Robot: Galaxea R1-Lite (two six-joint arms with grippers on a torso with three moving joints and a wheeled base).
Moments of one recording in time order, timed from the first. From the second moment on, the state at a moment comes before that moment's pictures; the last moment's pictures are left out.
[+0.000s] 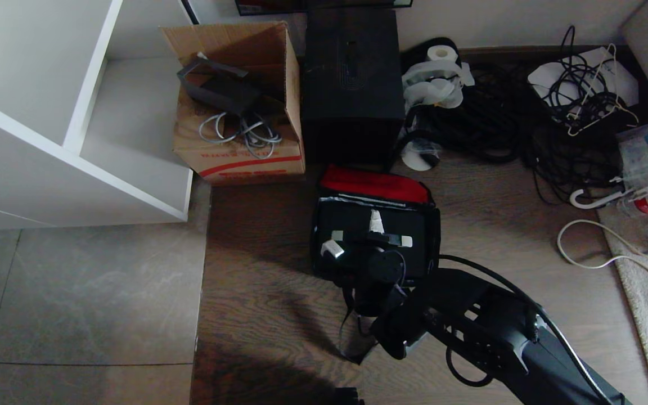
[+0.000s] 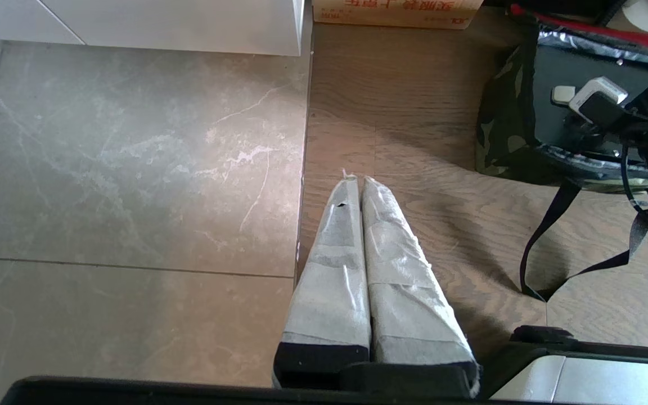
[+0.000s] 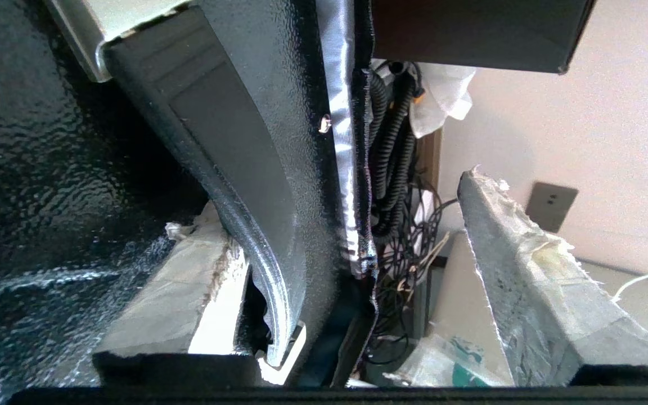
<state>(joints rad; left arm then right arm) 0.00 0.00 0.00 -0.02 0.02 -0.04 0.62 2.89 -1.62 -1.52 -0.75 -1.58</state>
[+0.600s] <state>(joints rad) 0.00 0.00 0.00 -0.02 0.02 -0.04 0.62 2.91 -1.62 -1.52 -0.76 -1.57</state>
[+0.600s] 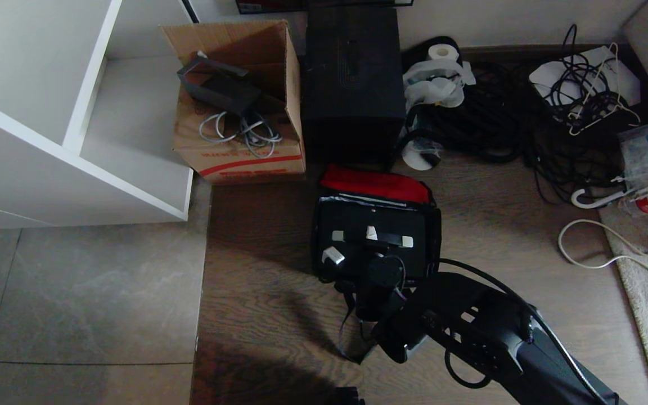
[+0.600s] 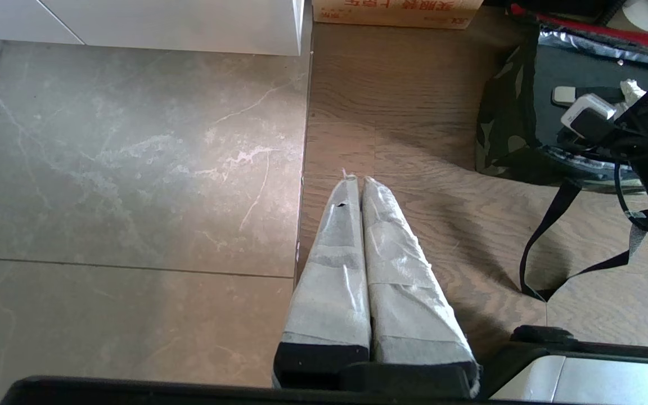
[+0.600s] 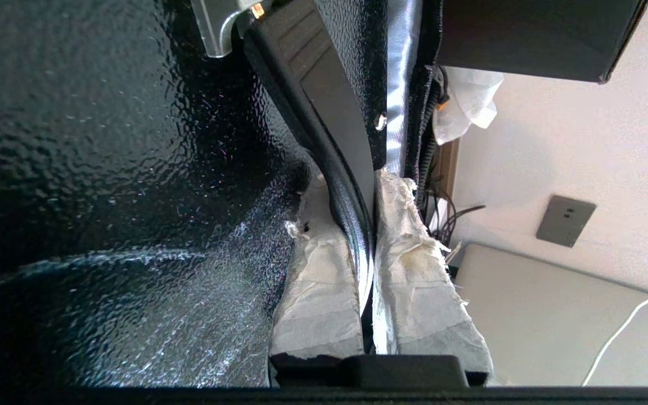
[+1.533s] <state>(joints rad) 0.00 0.00 0.00 -0.02 0.02 -0.04 0.68 2.64 -1.53 -1.48 -0.78 -1.58</state>
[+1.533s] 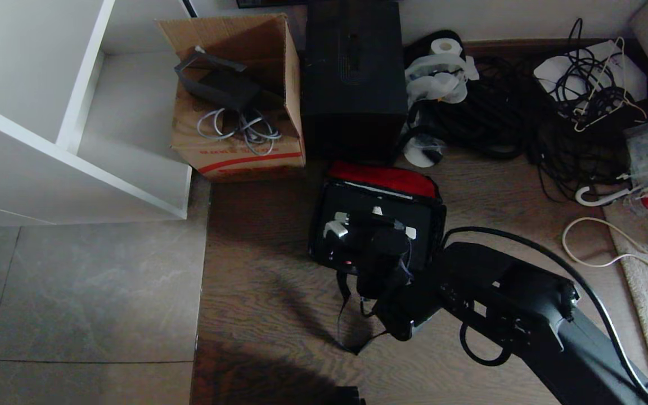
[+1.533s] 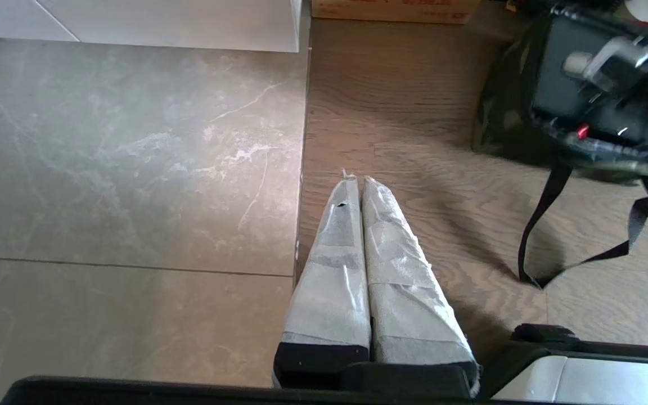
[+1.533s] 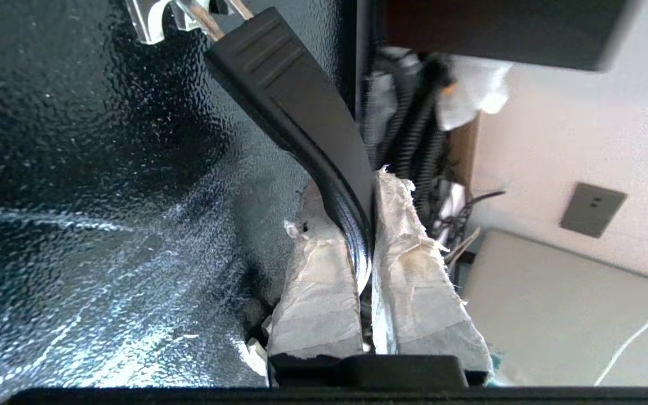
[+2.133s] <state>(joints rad) 0.00 0.00 0.00 -0.02 0.02 -0.04 0.72 2.43 -1.42 -1.44 -0.78 -1.61</state>
